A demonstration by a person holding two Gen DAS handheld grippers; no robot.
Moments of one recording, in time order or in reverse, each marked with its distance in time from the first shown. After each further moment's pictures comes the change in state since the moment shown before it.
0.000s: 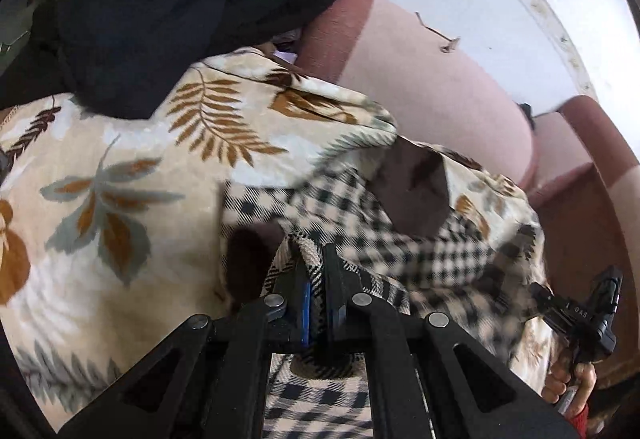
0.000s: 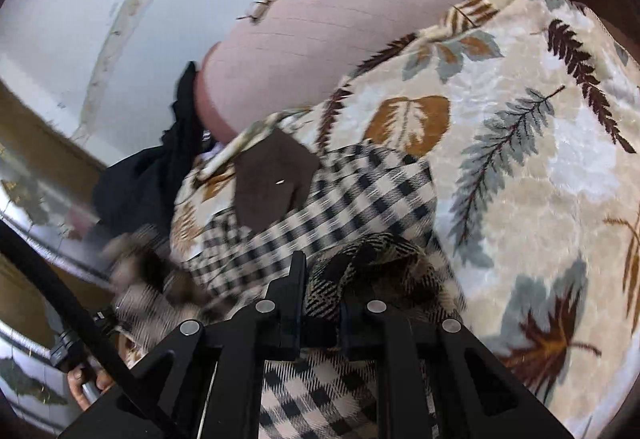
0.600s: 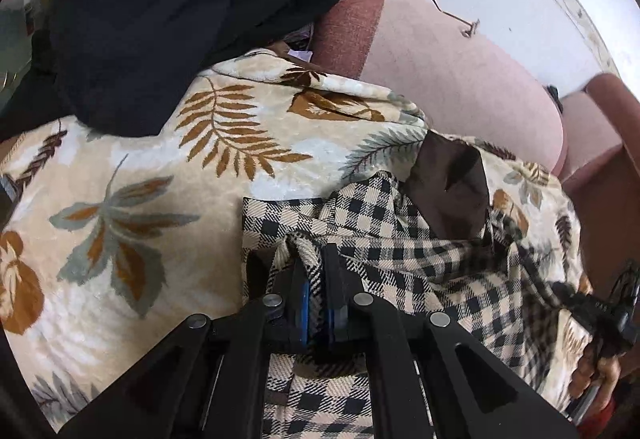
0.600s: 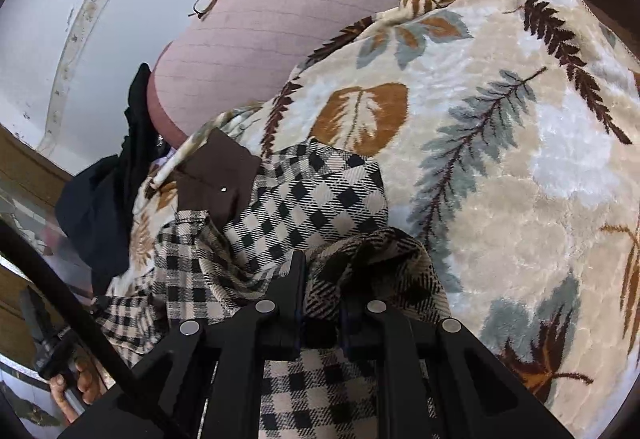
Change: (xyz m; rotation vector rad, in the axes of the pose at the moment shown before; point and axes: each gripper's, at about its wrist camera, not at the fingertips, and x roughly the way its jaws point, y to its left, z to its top) left arm 0.025 -0.001 0.007 0.052 0.006 0.102; right arm 0.026 -0.028 0.005 0.020 0.016 -0.100
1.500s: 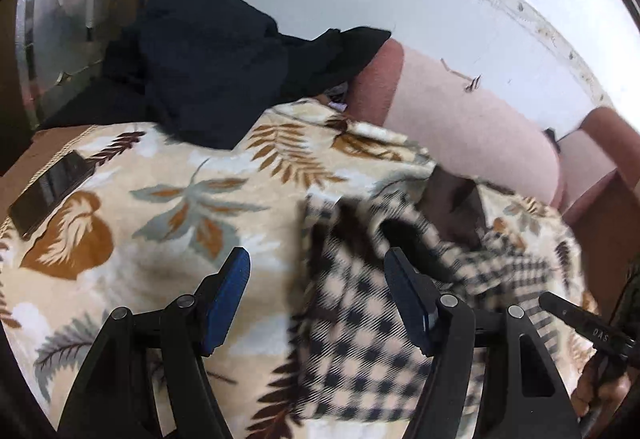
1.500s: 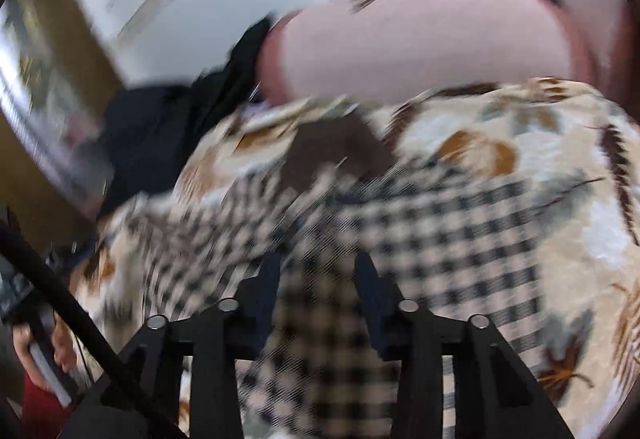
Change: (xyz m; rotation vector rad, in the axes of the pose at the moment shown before) left arm -0.087 0.033 -0.072 -0.023 -0.235 0.078; right arm -0.016 0.141 -0.083 -0.459 0.002 0.069
